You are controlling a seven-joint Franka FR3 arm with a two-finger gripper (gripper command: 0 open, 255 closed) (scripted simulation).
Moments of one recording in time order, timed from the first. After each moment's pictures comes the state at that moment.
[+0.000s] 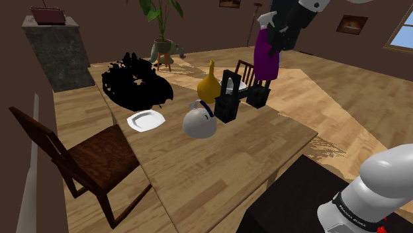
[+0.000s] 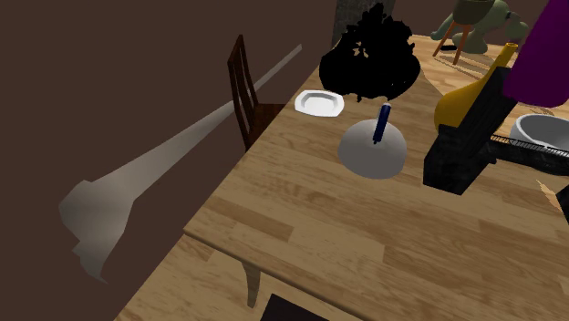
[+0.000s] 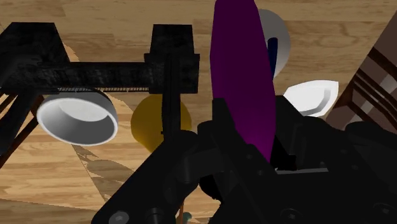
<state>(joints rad) -0.34 -0.54 0.21 -2.09 0.19 1.93 -0.20</state>
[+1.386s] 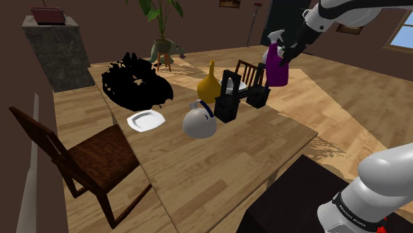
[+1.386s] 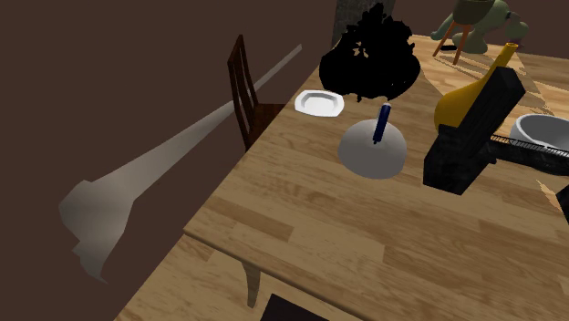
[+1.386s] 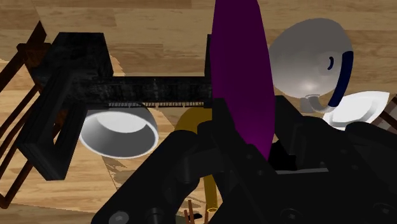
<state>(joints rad) -0.39 -0.45 0.03 -2.17 0.19 2.06 -0.45</state>
